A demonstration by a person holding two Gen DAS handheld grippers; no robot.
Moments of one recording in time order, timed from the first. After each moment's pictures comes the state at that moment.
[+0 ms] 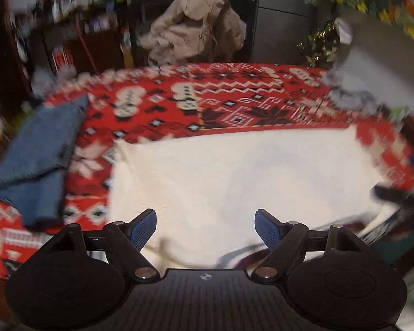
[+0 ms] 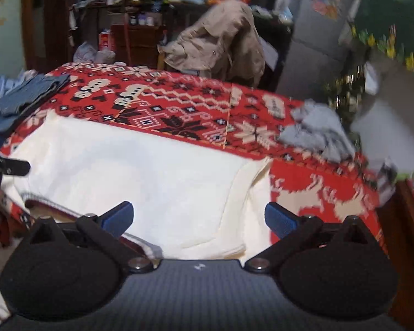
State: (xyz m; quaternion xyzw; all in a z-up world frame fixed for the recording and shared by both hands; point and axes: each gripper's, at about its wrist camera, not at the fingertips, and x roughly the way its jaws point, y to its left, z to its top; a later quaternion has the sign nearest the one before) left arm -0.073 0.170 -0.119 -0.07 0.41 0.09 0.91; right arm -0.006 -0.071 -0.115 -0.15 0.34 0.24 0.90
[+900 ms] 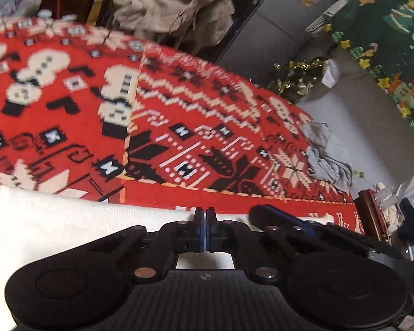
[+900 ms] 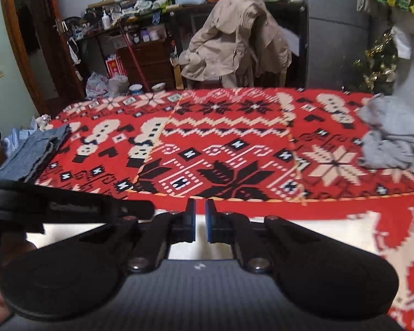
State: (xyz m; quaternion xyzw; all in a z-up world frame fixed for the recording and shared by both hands) left arm 0.090 0.207 -0.176 -0.28 0.41 -0.02 0.87; right arm 0.130 0.039 -0.157 -0.04 0.37 0.29 0.88
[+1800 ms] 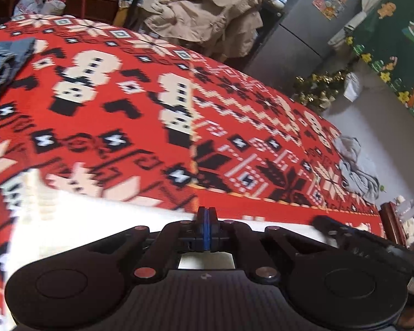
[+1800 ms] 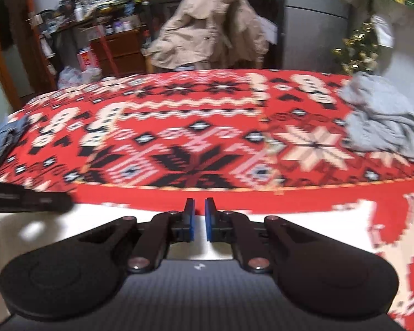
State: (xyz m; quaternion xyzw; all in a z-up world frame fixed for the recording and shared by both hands) left arm 0.066 0.252 -0.188 -0.26 0.39 0.04 0.88; right arm 0.155 0.019 -0.193 -0.05 0.38 0.22 0.90
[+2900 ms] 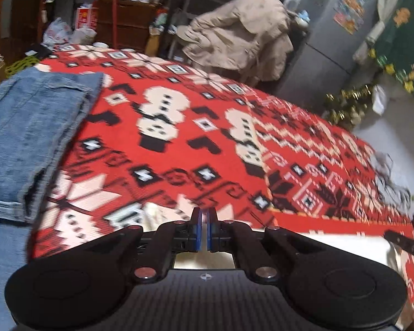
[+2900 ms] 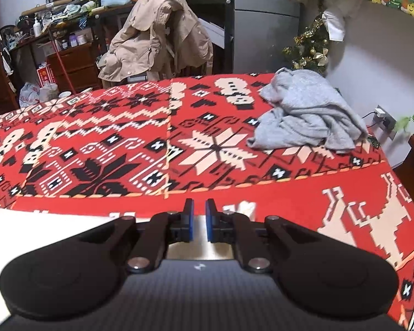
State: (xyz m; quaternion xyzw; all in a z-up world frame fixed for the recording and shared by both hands) left arm 0.034 0.298 -0.176 -0.22 0.37 0.10 0.90; right arm 0.169 -0.054 -0.184 -0.04 0.37 0.14 0.92
